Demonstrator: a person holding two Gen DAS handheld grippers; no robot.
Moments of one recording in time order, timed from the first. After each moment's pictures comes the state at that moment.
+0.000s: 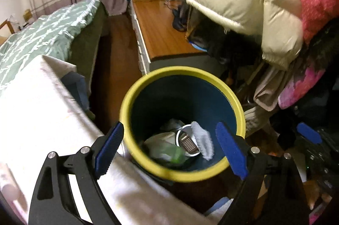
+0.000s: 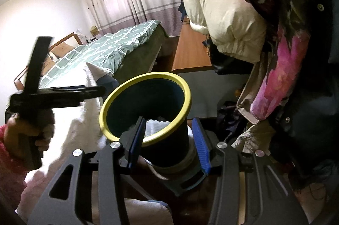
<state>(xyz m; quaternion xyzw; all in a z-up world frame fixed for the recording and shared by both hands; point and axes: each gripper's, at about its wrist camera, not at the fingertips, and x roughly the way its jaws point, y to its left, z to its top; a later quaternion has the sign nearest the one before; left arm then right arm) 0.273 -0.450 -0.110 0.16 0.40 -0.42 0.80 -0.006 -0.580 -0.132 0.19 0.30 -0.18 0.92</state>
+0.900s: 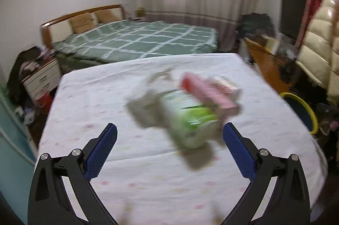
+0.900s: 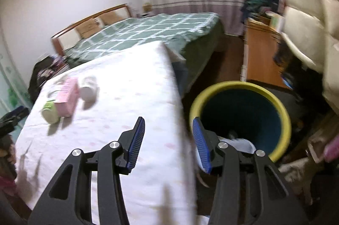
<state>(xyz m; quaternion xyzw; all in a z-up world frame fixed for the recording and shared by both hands) 0.238 -0.006 -0.087 0.02 0.32 -0.10 0.94 0.112 -0.439 -0.099 0.10 0.34 0.00 0.93</state>
